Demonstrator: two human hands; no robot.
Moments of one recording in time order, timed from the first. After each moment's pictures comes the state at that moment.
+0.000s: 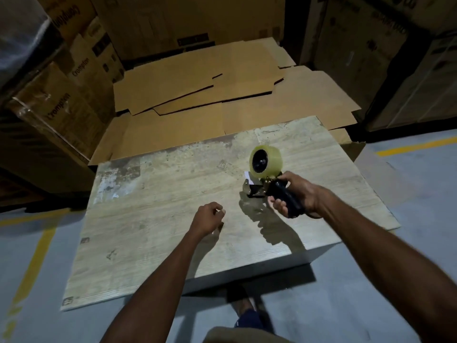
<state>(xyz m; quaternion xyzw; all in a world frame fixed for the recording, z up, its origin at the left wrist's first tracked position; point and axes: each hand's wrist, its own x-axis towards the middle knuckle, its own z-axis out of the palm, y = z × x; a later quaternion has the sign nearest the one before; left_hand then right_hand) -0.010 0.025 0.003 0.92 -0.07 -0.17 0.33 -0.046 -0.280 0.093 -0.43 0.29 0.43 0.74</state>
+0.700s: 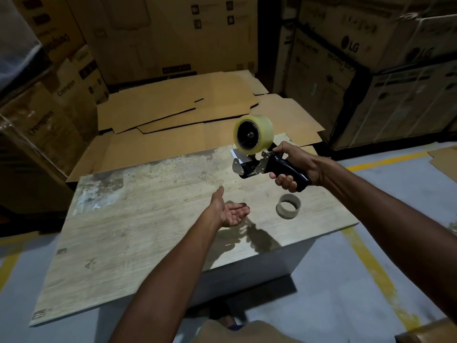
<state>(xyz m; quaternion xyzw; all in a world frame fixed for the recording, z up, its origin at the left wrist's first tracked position) -0.037 -0.085 0.078 0.45 0.27 -0.48 0.70 -0.096 -0.315 0.231 -0.61 0.21 0.35 0.68</state>
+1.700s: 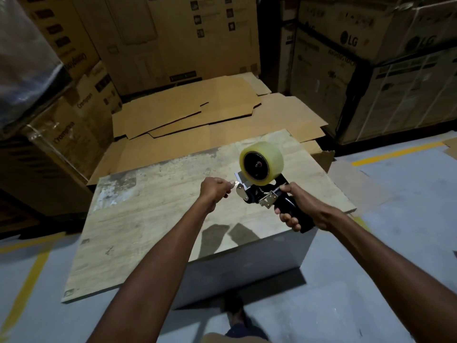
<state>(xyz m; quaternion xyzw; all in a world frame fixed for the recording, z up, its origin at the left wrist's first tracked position) -0.070 -0.066 0.123 0.83 0.01 -0.14 0.54 -0.236 -0.300 0.165 -0.65 0.17 0.27 0.69</state>
